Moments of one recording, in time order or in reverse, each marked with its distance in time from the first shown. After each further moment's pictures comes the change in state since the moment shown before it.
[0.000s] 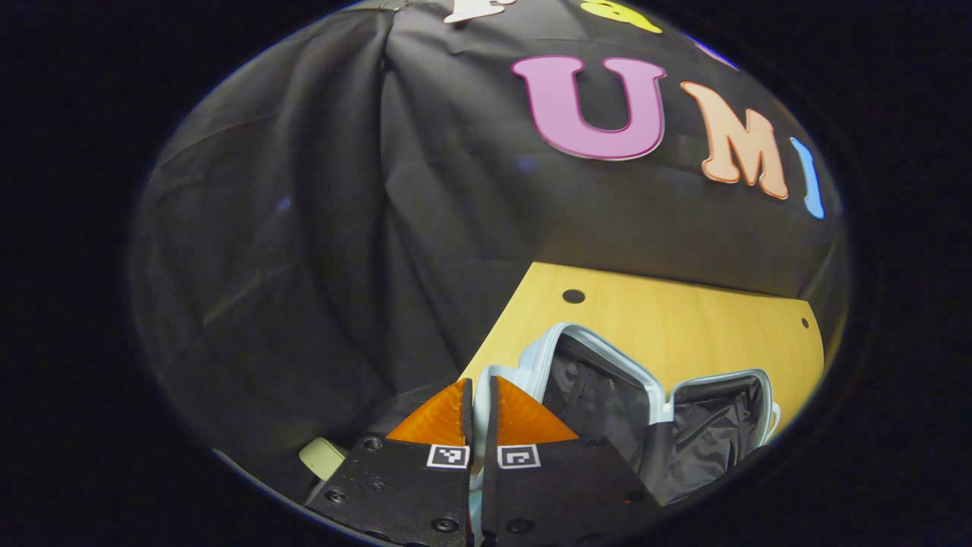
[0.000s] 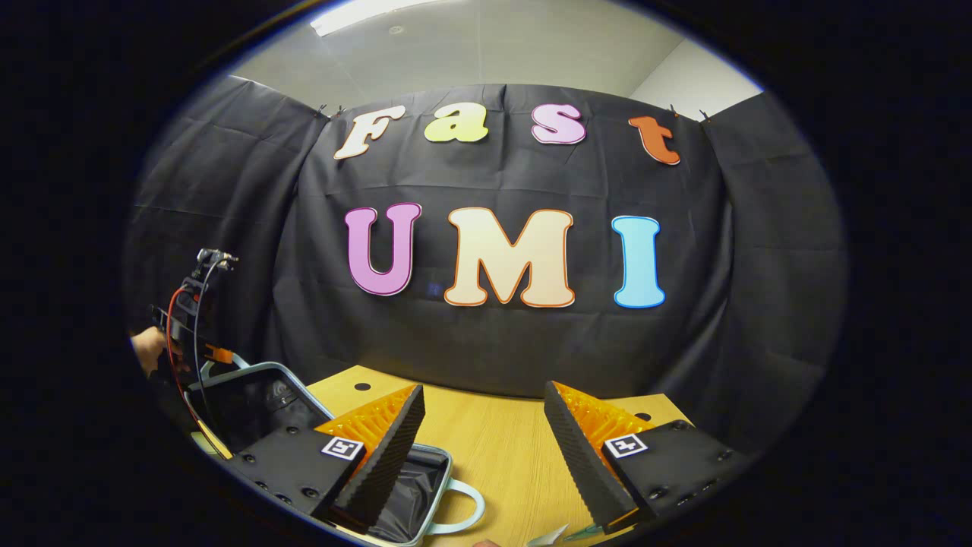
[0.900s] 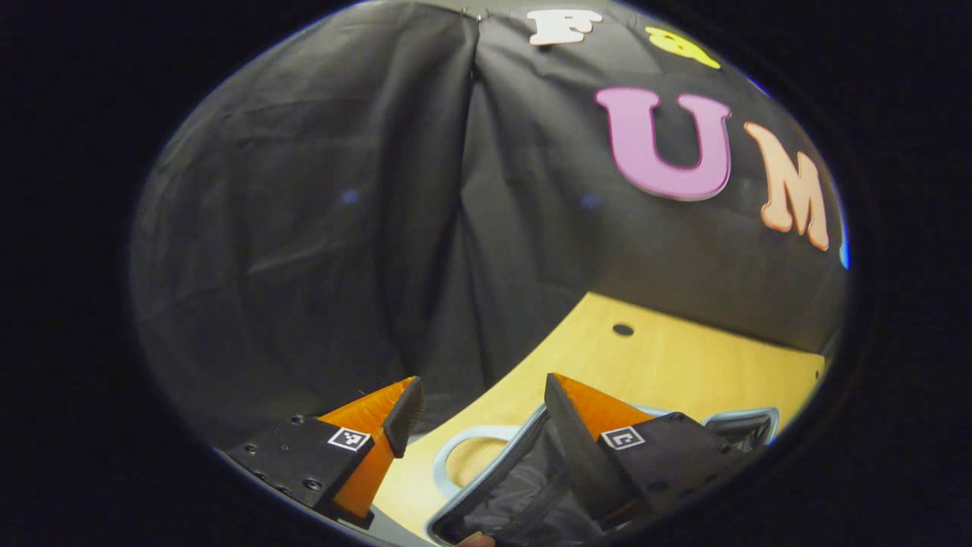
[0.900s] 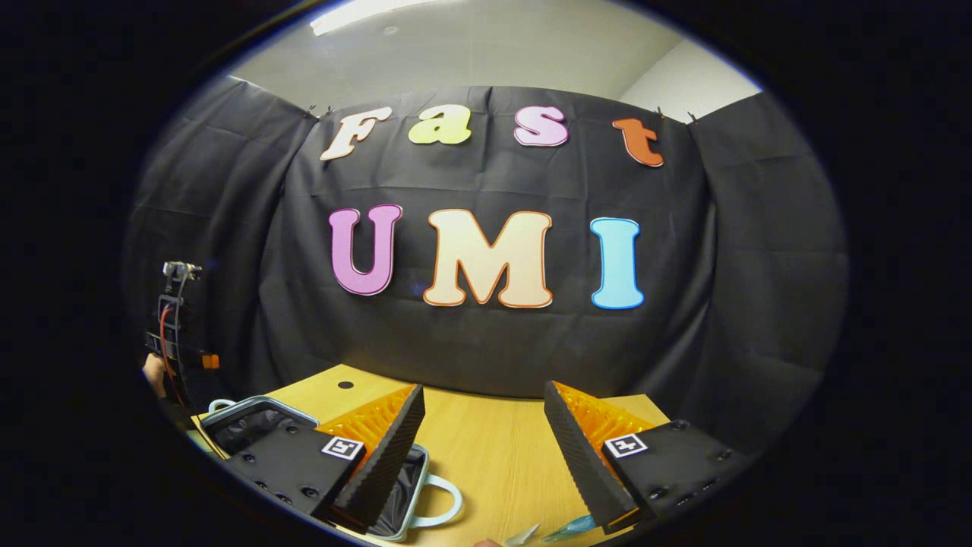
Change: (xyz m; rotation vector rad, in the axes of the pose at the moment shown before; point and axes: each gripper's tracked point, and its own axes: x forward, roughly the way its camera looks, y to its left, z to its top) left arm -0.013 0.012 0.021 -0.181 -0.255 0.184; right arm -0.017 -0.047 0.004 0.005 -0.019 -0.065
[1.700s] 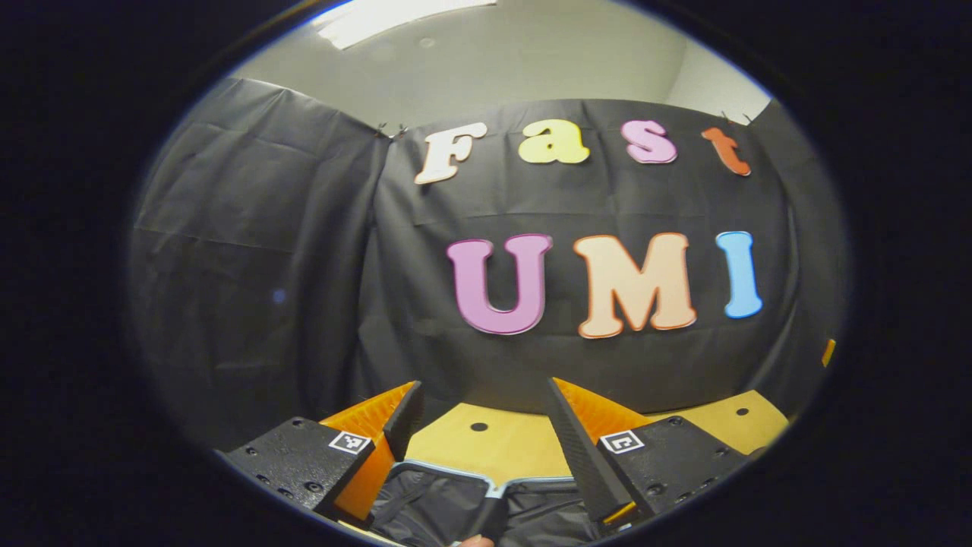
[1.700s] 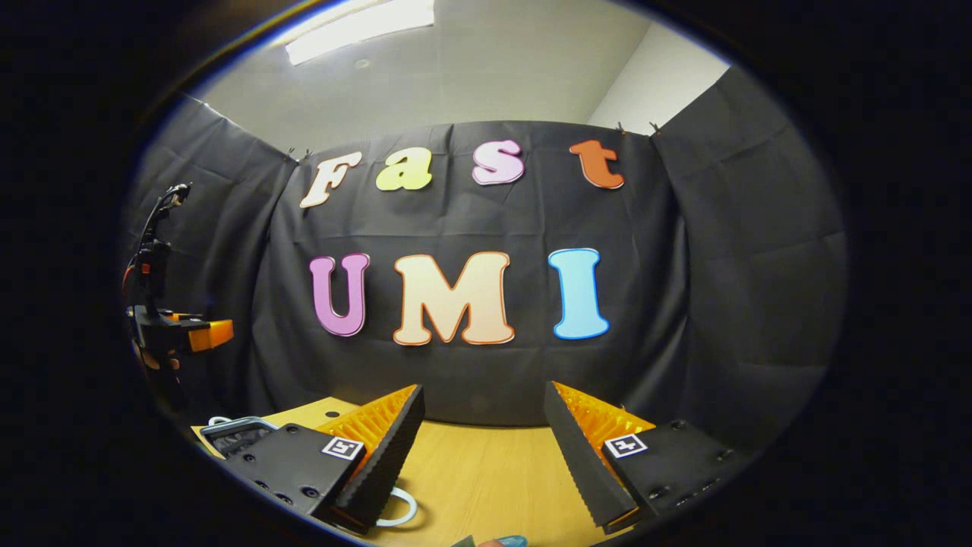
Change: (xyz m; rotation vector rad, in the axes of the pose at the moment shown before) left arm -0.231 -0.217 0.116 0.056 -0.400 -0.321; right arm -0.024 -0.108 0.038 0.076 -0.156 -0.012
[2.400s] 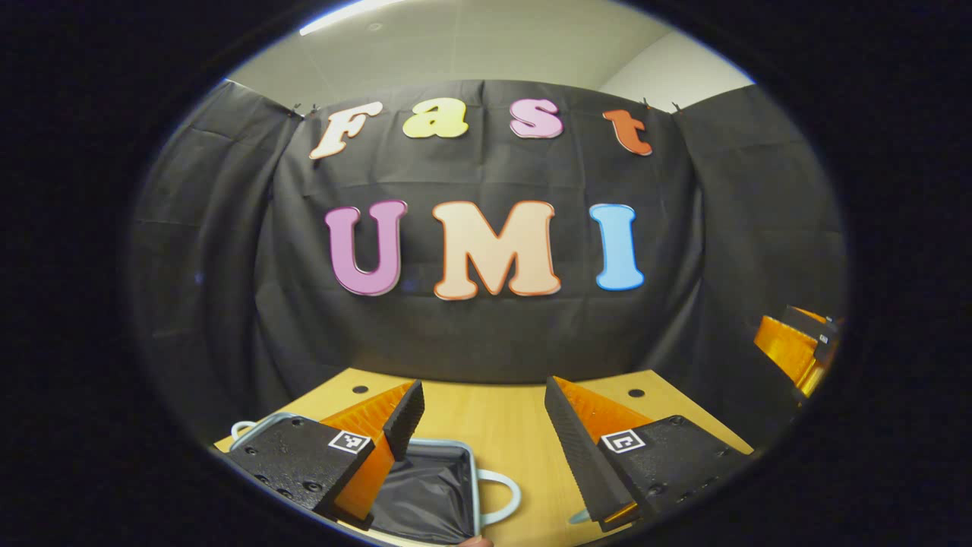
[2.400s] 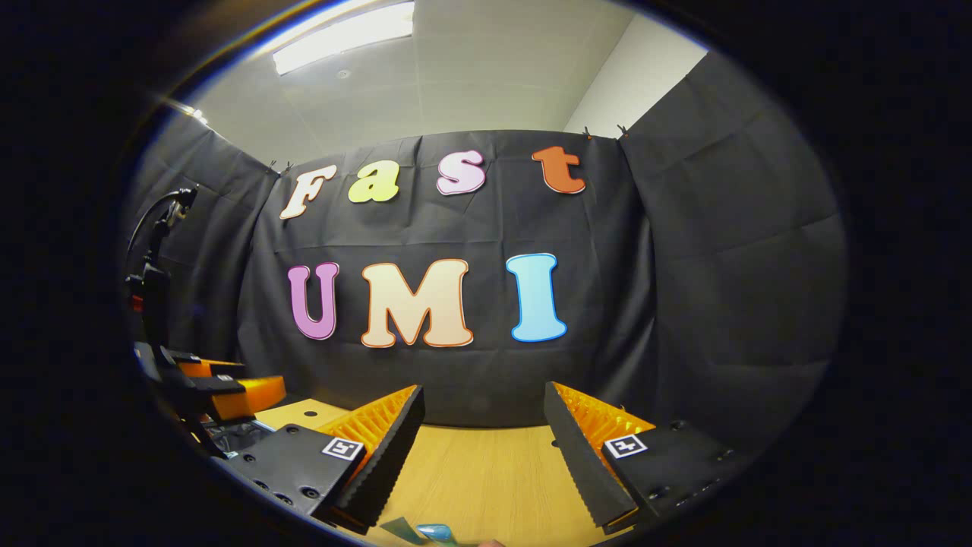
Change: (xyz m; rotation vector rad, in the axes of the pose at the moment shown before) left arm -0.076 -0.210 -0.065 -0.007 0.122 -0.318; right arm -0.028 -0.094 -0.007 0.016 -0.013 -0.035
